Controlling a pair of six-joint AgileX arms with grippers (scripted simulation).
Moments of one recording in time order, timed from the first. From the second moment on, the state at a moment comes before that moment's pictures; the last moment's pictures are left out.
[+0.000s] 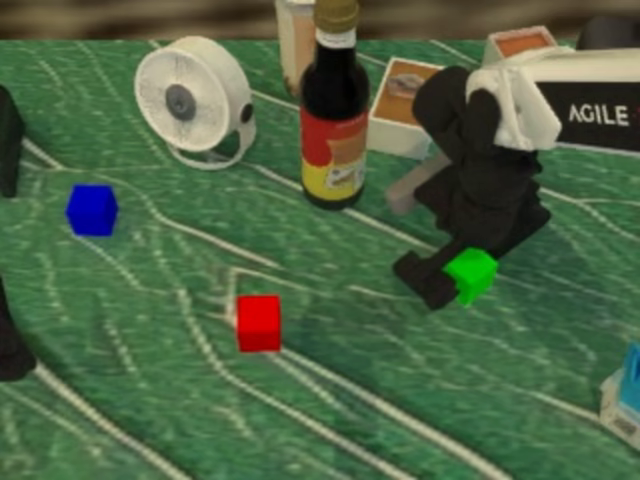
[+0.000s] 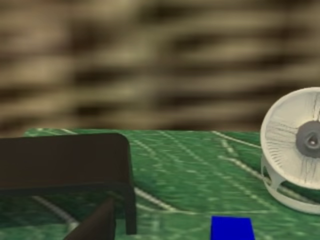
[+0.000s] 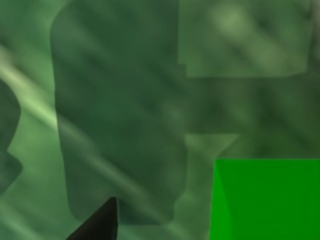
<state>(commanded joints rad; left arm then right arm) 0.02 0.00 0.00 0.00 0.00 0.00 0.46 2.24 1.58 -0.90 0.00 -0.24</state>
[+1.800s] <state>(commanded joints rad) 0.02 0.00 0.00 0.00 0.00 0.00 0.47 2.15 1.74 -1.15 0.00 -0.24</state>
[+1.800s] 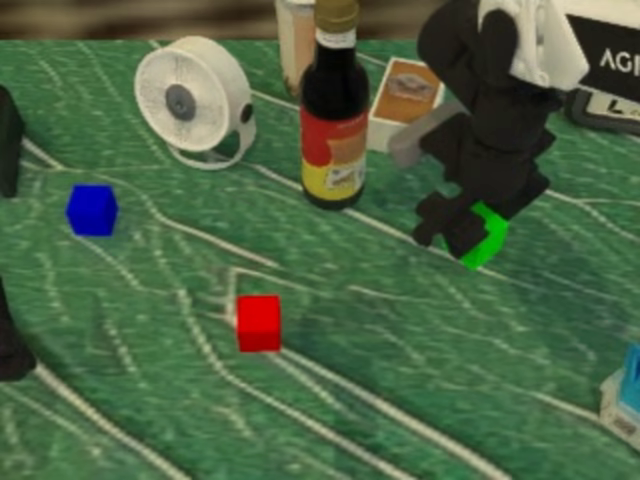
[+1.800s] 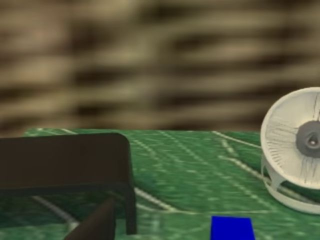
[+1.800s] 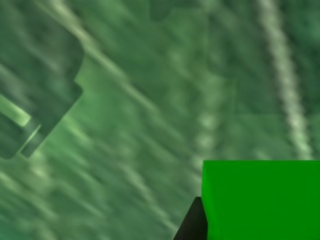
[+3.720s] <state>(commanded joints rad) 0.02 0.00 0.00 0.00 0.00 0.00 0.77 2.24 1.87 -1.20 0.01 0.78</state>
